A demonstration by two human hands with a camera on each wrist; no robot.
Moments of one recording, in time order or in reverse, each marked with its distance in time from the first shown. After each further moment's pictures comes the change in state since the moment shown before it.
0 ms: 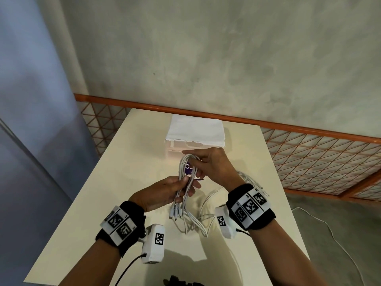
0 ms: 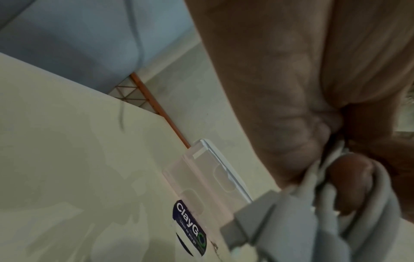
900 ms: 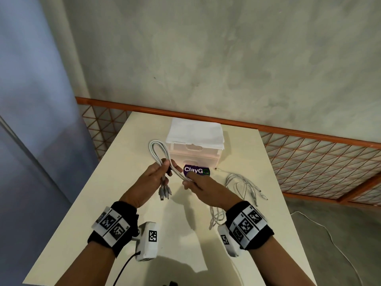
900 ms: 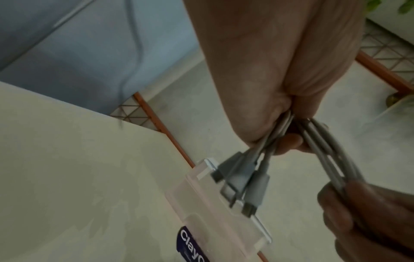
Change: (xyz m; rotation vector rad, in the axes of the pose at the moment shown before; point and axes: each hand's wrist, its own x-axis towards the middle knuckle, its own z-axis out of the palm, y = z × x) left_hand -0.005 0.003 -0.024 0.075 0.446 0.304; right_hand -0.030 0.014 0.021 -0.315 -0.354 -0.012
